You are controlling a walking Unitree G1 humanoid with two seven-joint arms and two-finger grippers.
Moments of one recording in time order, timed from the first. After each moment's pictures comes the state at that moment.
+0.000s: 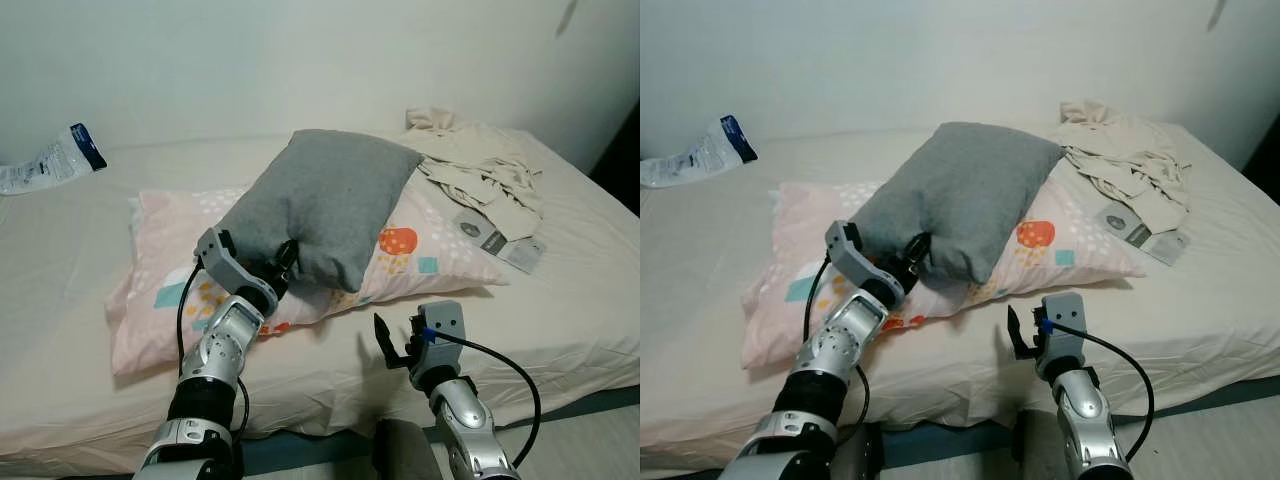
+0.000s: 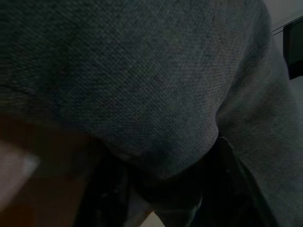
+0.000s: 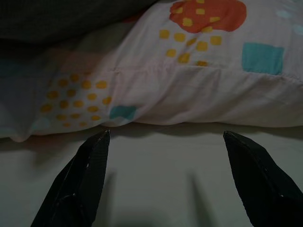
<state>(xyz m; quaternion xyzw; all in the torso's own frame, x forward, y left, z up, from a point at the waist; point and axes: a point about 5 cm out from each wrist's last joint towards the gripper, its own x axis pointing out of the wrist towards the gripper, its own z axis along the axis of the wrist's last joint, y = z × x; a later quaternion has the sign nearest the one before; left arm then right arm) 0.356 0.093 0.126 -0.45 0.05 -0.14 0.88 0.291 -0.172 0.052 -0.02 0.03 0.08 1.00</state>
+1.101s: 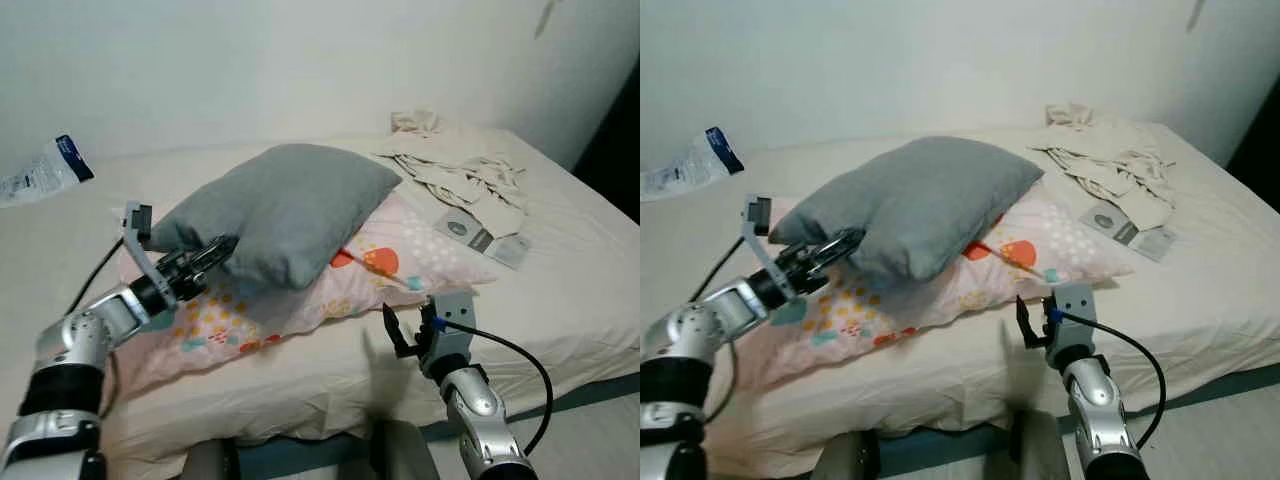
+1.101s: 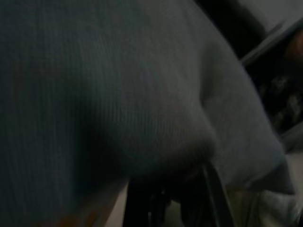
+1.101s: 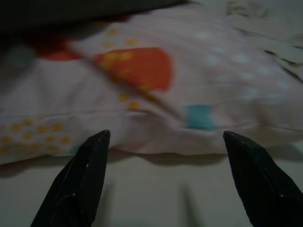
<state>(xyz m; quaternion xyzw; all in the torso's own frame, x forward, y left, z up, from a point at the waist) 0.317 0.234 0.156 -0.24 0.12 -0.42 0.86 0.300 -0.187 0.065 -0.04 0.01 0.08 1.00</state>
